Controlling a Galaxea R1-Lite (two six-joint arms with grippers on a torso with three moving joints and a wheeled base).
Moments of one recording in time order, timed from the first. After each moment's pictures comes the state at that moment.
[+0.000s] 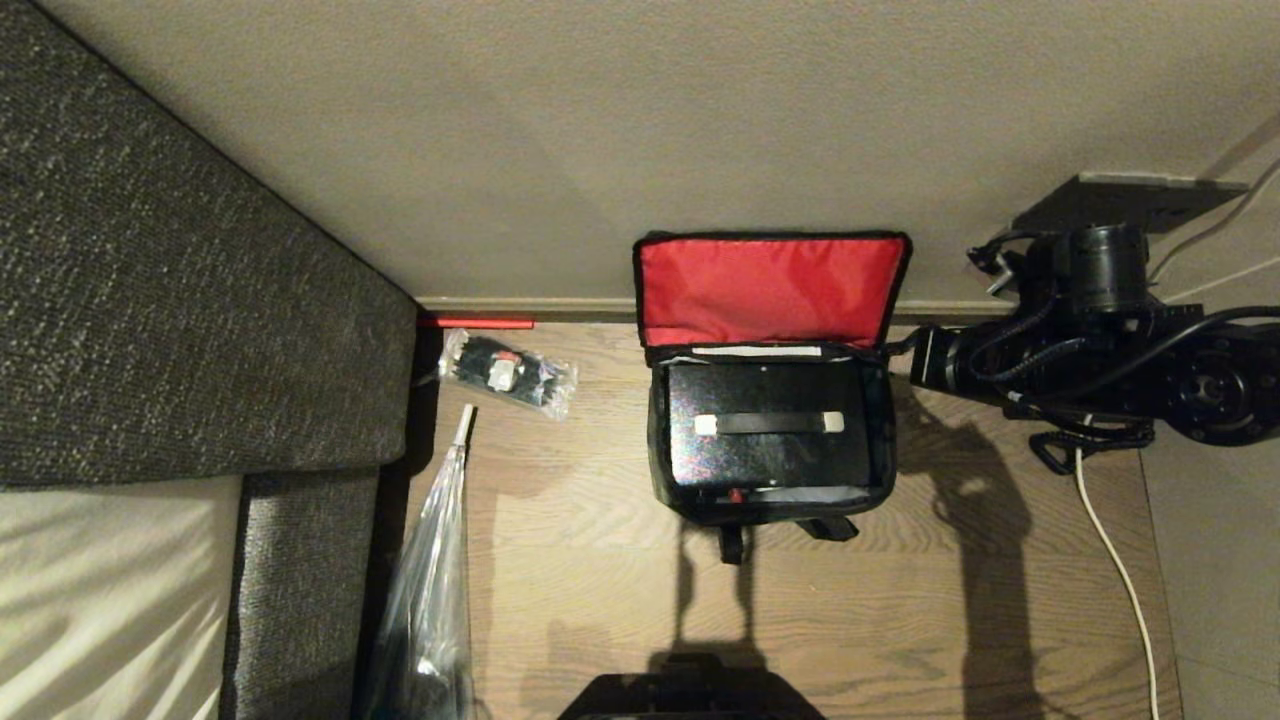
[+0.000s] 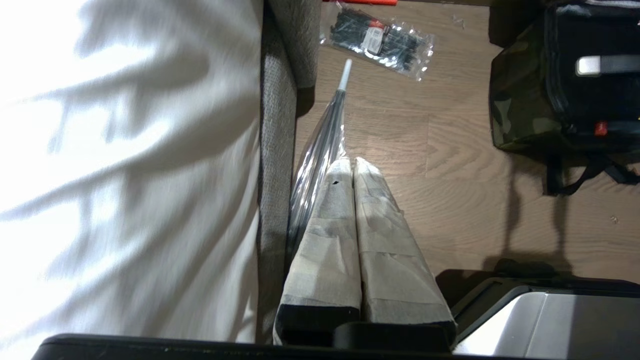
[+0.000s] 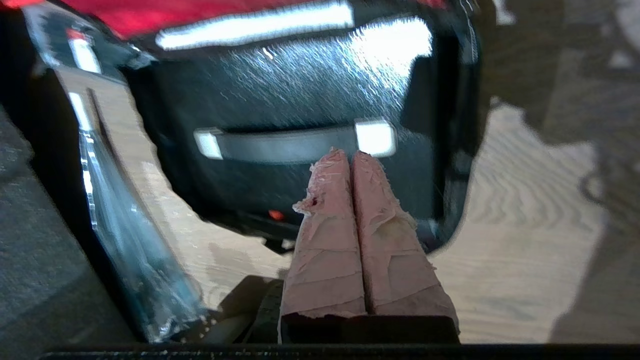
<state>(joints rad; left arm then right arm) 0.00 0.00 0.00 0.00 0.00 0.00 0.20 1.79 -1.09 -0.28 0.12 0.31</state>
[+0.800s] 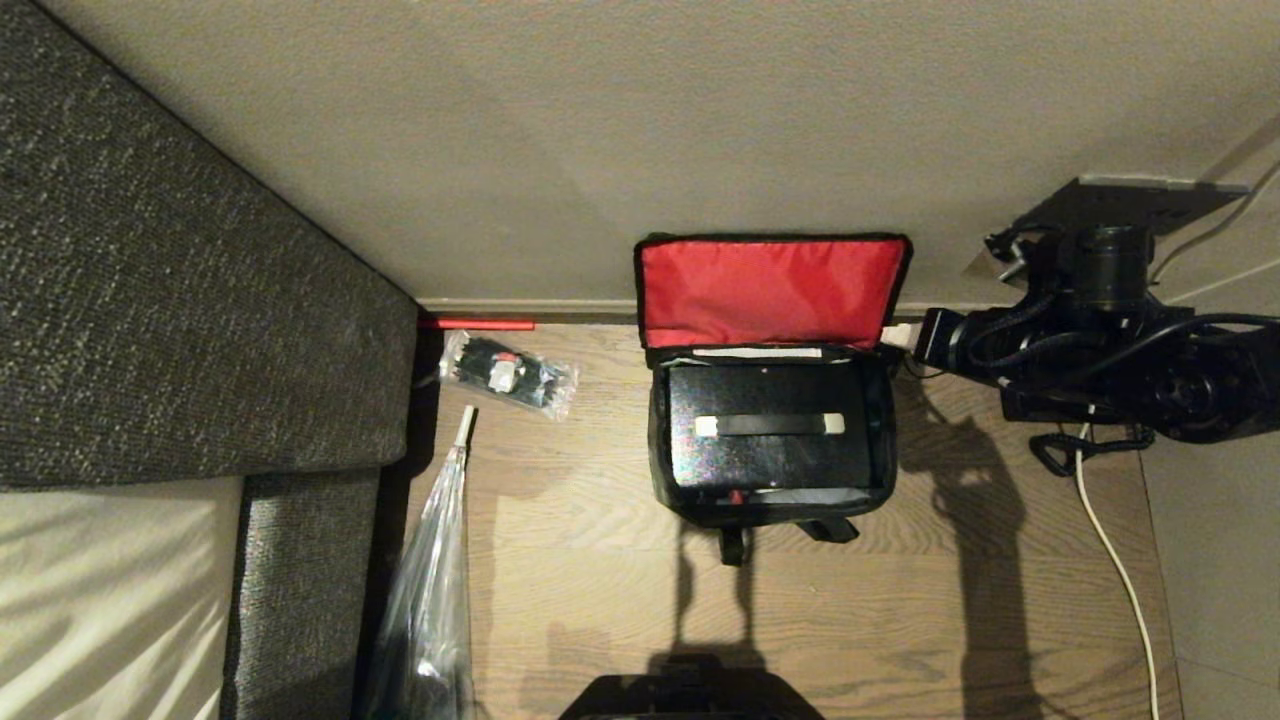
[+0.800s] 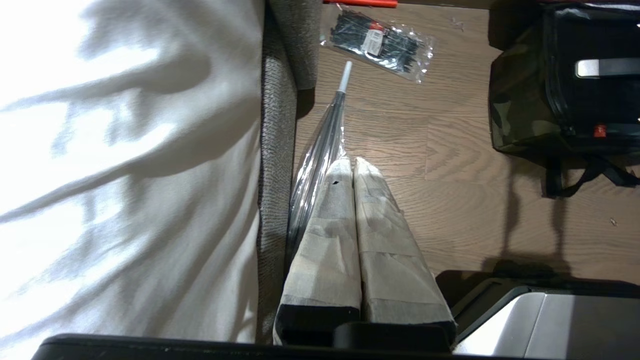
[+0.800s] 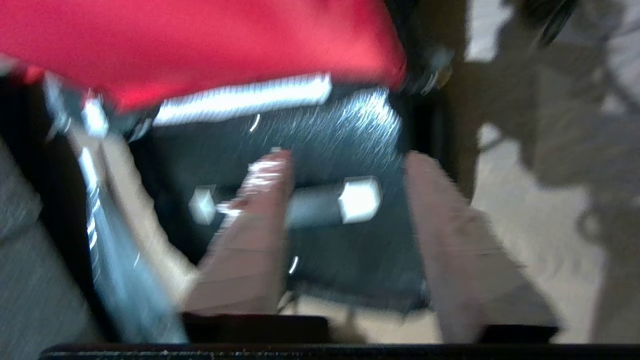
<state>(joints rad) 0.00 0.00 0.00 0.00 0.00 0.00 0.12 1.87 -1.11 -0.45 0.13 0.34</state>
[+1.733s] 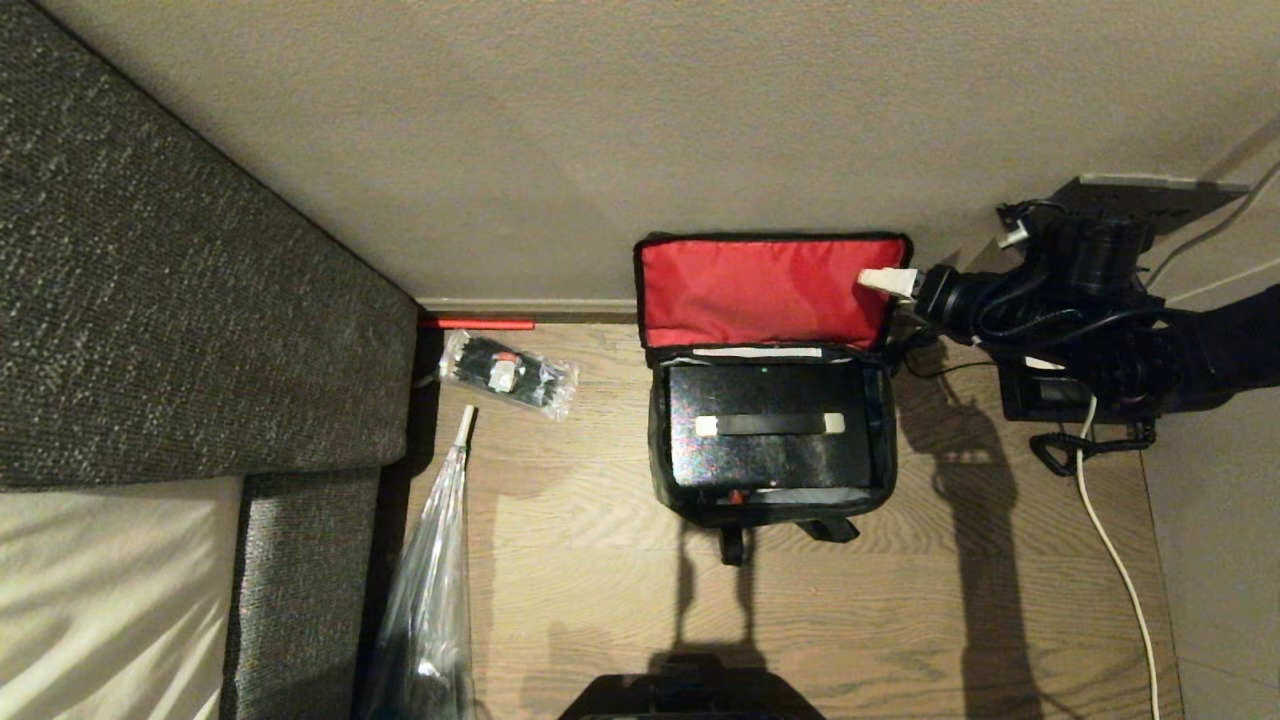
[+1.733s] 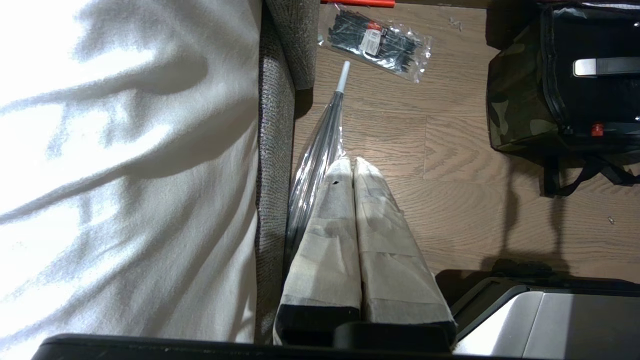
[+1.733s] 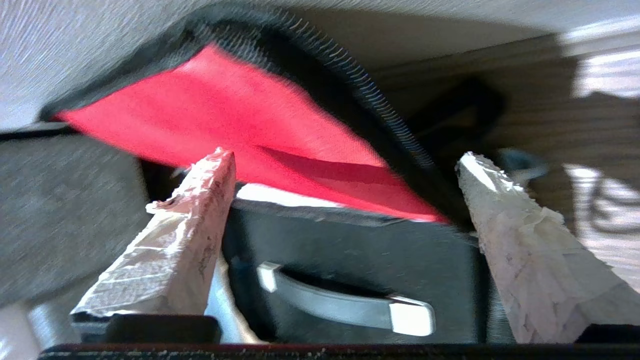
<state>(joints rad) 0.00 0.00 0.00 0.00 0.00 0.00 0.03 2.05 -1.29 -0.68 0.49 0.48</state>
